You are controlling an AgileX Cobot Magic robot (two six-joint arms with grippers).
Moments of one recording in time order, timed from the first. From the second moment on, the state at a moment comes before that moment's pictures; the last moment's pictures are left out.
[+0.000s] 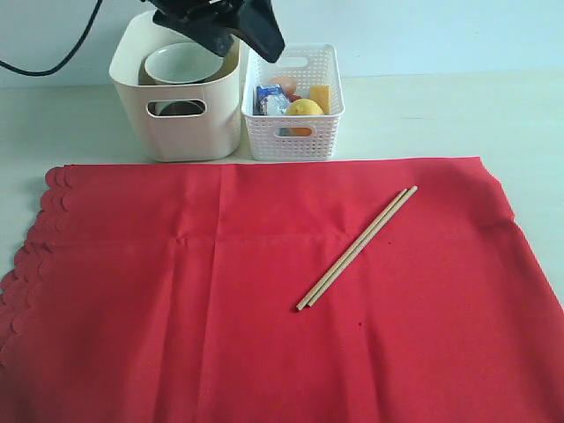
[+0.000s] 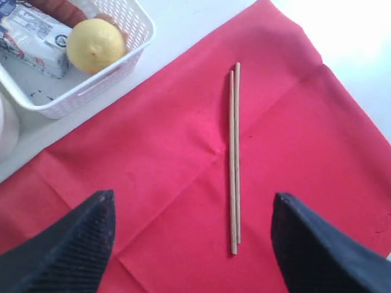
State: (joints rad) left arm -0.50 1.89 -1.86 -0.42 1.17 0.29; right arm 0.01 0.01 0.00 0.00 0.28 0.00
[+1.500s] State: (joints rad) left arm -0.82 2.26 -1.86 -0.20 0.97 0.10; right arm 0.01 0.01 0.00 0.00 0.28 0.00
